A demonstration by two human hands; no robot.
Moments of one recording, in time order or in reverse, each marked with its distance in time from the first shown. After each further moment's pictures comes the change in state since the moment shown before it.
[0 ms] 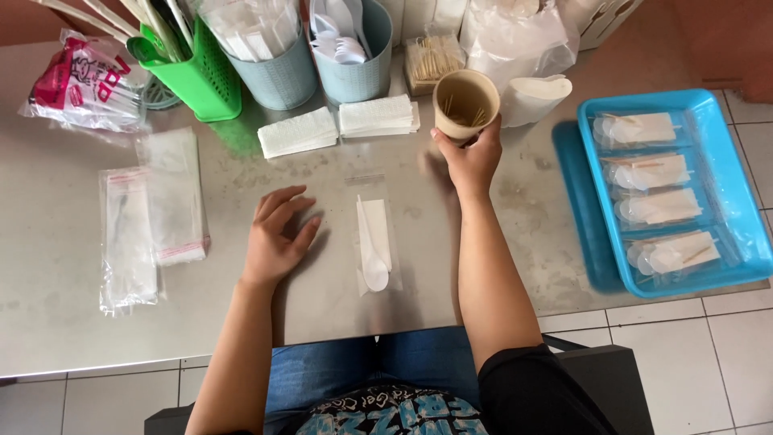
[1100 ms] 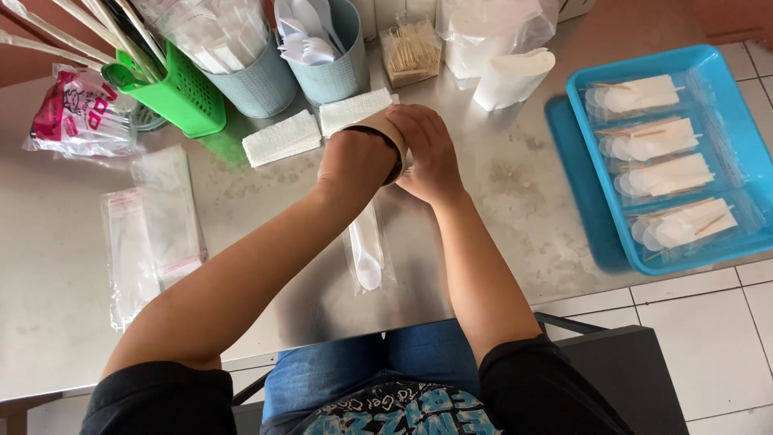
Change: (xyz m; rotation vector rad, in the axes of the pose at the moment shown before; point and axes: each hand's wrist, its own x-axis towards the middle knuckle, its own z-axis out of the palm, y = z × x) left_hand 0.113 0.046 0.116 1.109 -0.319 0.543; right_hand -0.015 -0.048 0.002 0.034 -0.084 -0.916
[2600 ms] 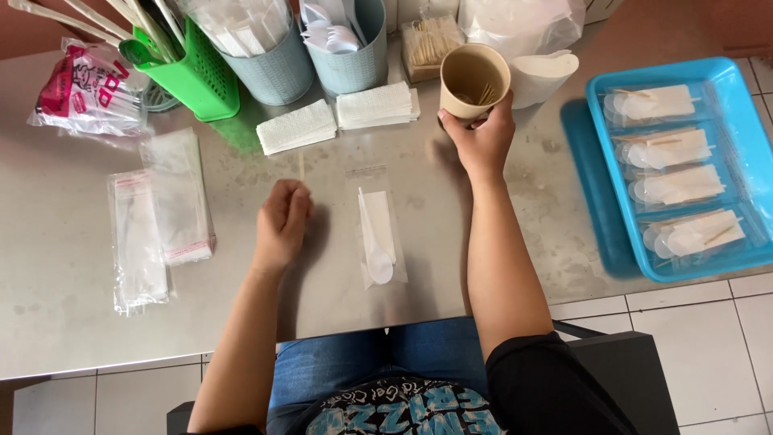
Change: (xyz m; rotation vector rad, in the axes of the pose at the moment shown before) left_hand -0.146 -0.038 -0.019 -1.517 0.133 -0.821; right_hand -0.042 0.068 -0.004 -0.072 0.104 0.810
